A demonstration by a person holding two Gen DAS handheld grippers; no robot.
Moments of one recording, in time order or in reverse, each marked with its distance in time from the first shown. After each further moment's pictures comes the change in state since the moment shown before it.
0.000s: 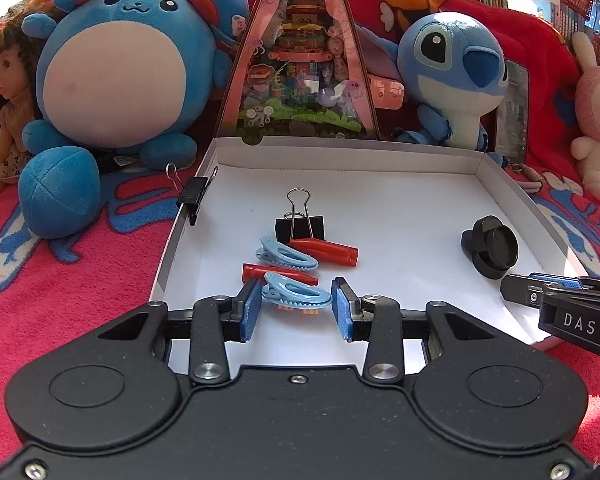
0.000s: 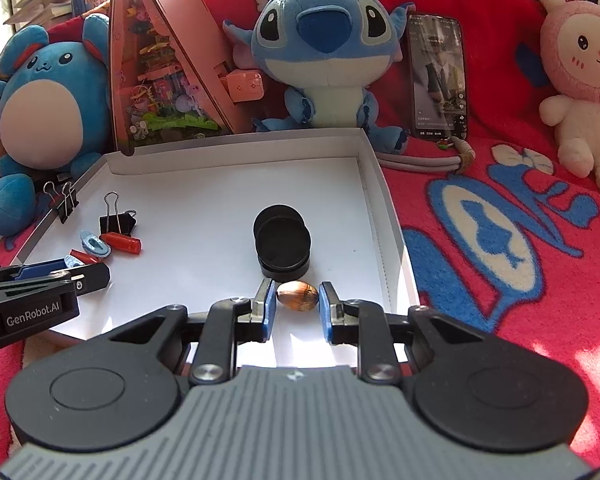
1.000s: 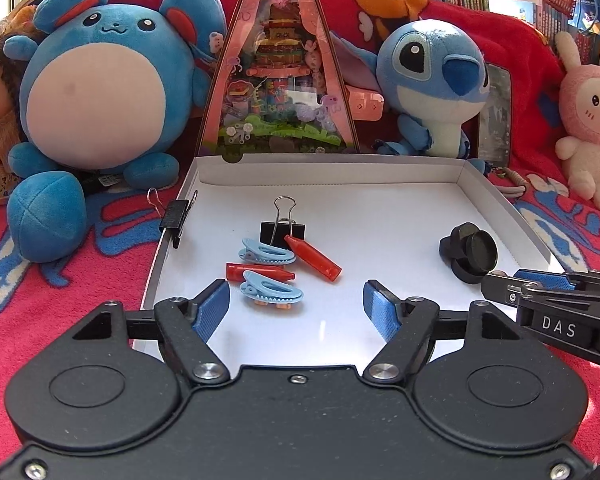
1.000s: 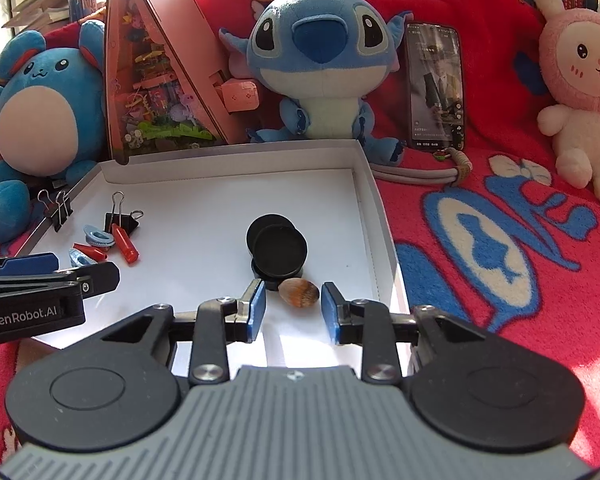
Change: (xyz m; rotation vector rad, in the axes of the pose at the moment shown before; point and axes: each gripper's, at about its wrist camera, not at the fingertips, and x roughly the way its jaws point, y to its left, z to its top) left arm -0.009 -0.008 0.010 0.042 -0.022 -0.040; right arm -0.001 -0.004 0.005 -0.011 -0.027 -0.005
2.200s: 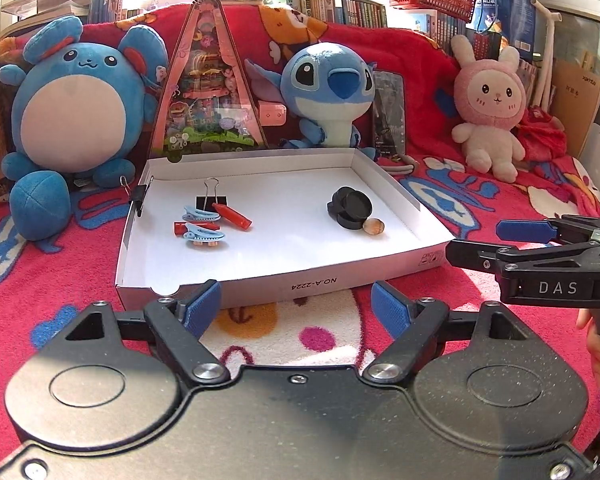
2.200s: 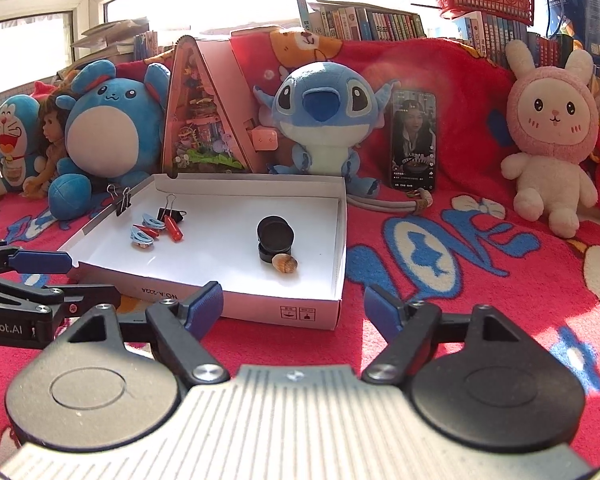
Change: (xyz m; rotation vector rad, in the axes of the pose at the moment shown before) left arm -0.106 -0.015 -0.054 0.083 -0.052 -0.195; right arm -0.108 -0.026 -0.041 -0.101 -0.147 0.063
